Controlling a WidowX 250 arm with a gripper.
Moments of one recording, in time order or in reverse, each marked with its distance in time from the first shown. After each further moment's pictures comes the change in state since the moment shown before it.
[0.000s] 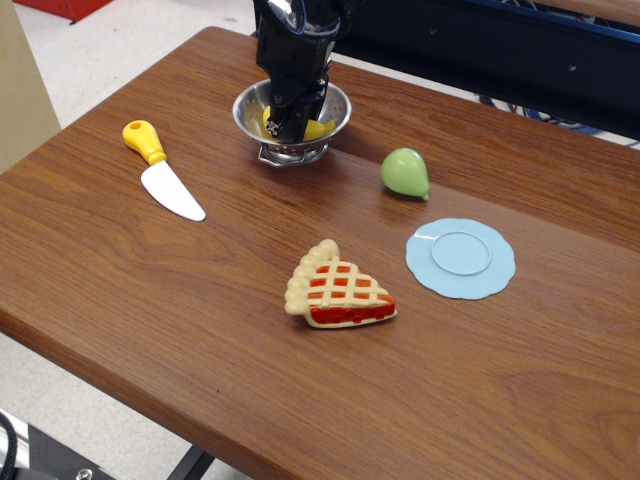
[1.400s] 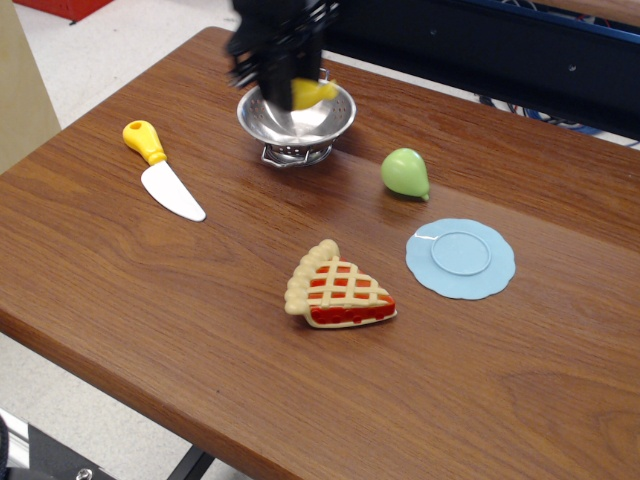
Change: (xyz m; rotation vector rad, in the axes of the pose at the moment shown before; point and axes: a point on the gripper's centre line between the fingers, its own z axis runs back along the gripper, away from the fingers) arm 0.014 0.053 0.070 -0.092 0.179 -0.280
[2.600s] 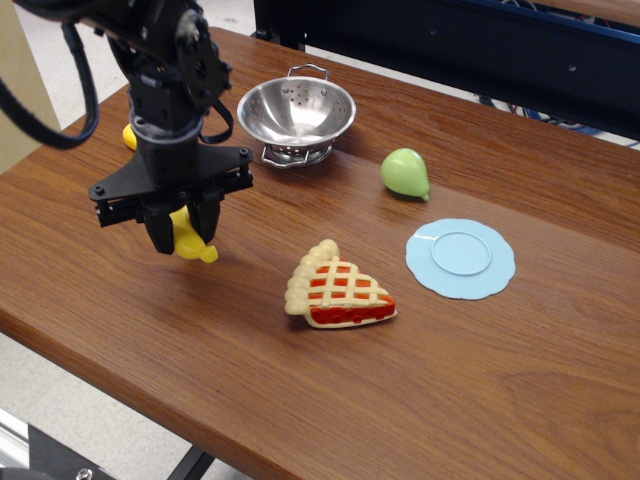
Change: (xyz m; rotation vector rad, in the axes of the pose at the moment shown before) arm -0.012 0.098 -0.050 0.080 -0.127 -0.454
